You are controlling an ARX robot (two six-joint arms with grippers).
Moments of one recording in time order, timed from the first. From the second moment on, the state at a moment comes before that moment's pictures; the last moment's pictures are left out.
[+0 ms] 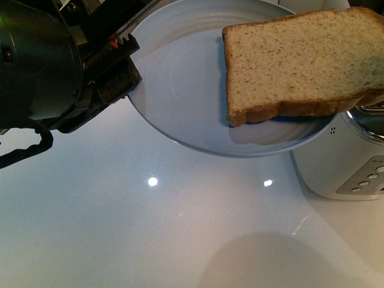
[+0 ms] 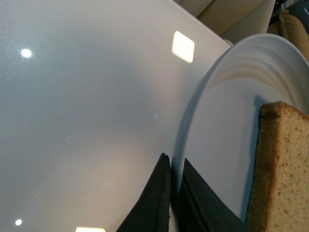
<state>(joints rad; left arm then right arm) -0.56 1.47 0.64 0.25 -0.09 -0.84 0.14 0.92 0.46 -0.05 -0.21 0.64</state>
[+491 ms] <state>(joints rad) -0.56 1.47 0.64 0.25 -0.09 -0.84 0.27 1.08 0.46 0.13 -0.24 0.96</state>
